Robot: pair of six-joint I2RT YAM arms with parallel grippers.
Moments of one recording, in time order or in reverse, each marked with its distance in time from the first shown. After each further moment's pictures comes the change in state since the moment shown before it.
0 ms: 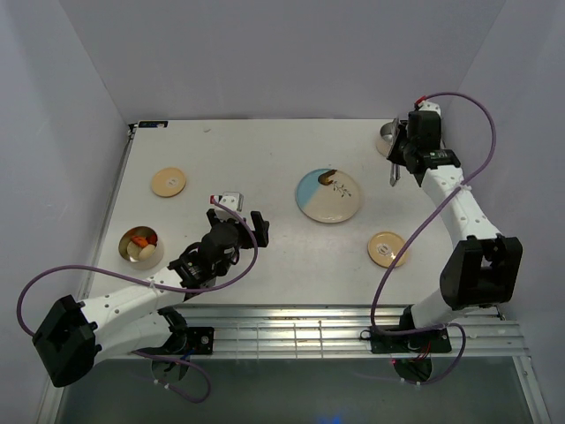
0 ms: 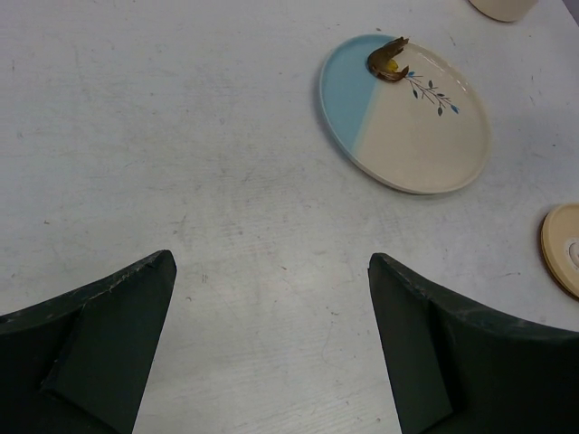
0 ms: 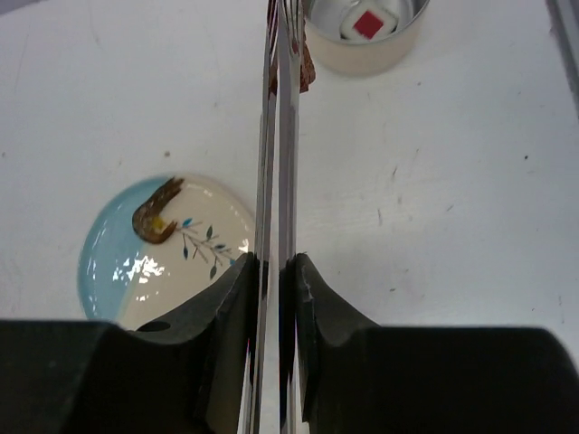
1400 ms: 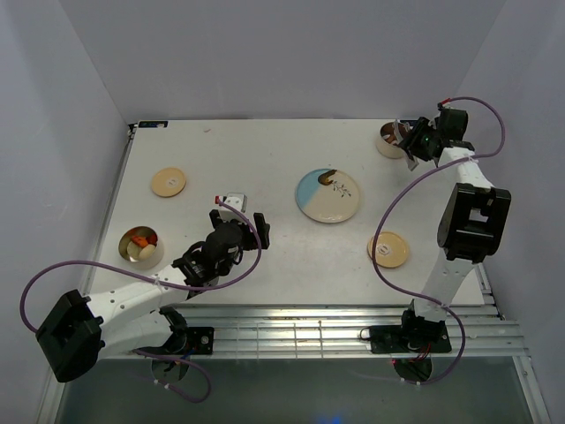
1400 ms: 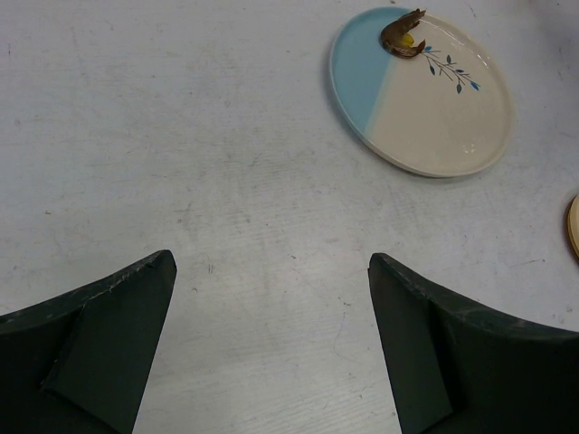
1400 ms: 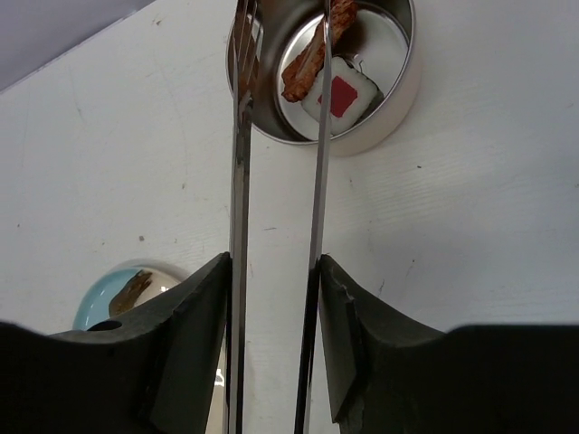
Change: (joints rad) left arm 0.000 0.042 0.002 -0.007 0.003 0.012; right arm -0.309 0.464 0.247 0.190 -0.413 0.025
